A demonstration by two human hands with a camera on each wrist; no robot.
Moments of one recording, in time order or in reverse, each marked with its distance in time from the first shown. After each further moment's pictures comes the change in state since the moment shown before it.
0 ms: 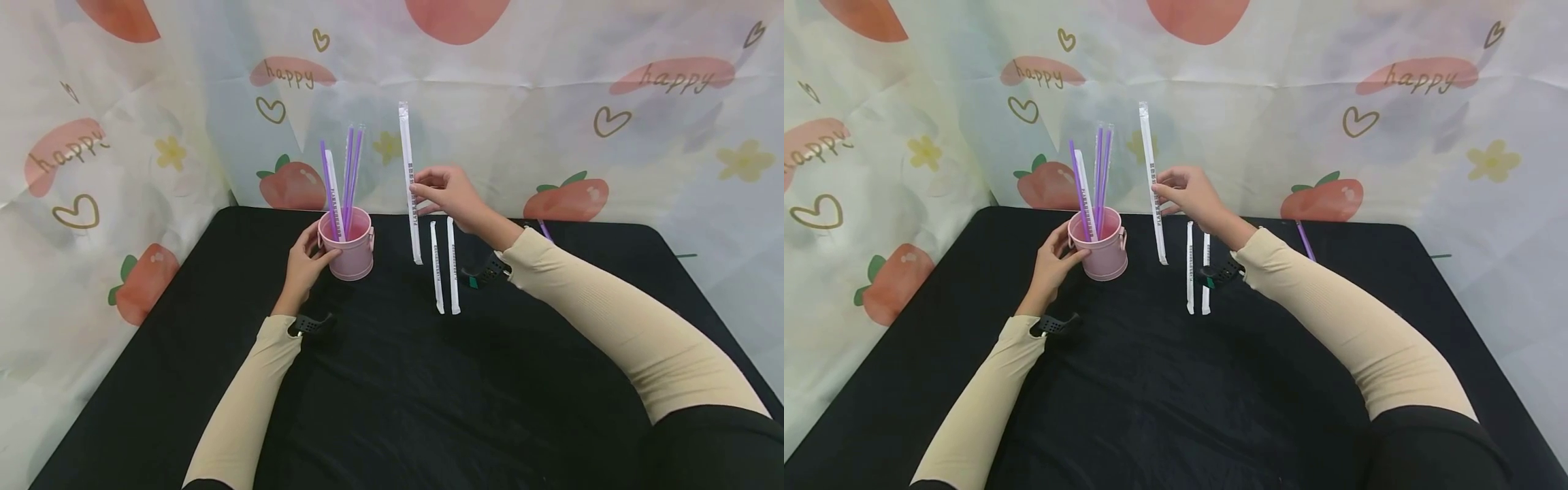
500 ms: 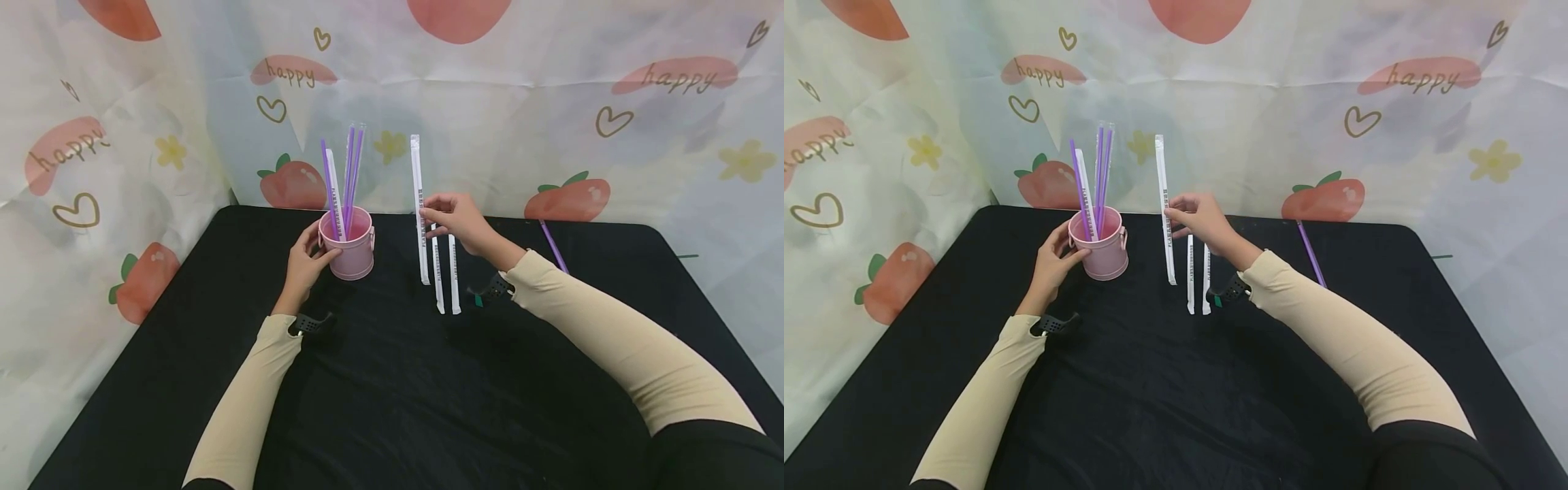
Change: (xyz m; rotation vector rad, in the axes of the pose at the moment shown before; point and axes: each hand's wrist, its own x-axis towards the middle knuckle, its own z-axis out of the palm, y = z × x) left_hand 0.000 0.000 0.001 0.005 0.010 -0.014; right_hand -0.015 0.040 -0.007 -0.026 -0.030 0.084
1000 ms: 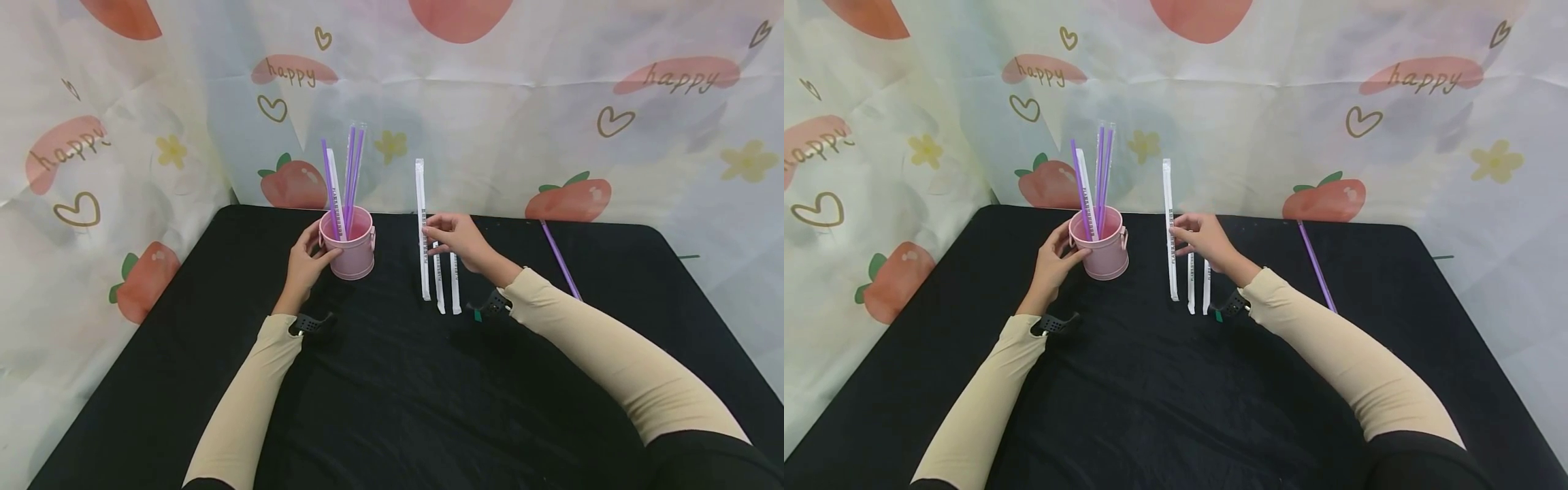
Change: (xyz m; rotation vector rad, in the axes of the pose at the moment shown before) left_hand 0.000 -0.002 -0.001 0.012 -0.005 -0.011; right_hand -0.007 0.032 0.007 -0.006 0.025 0.079
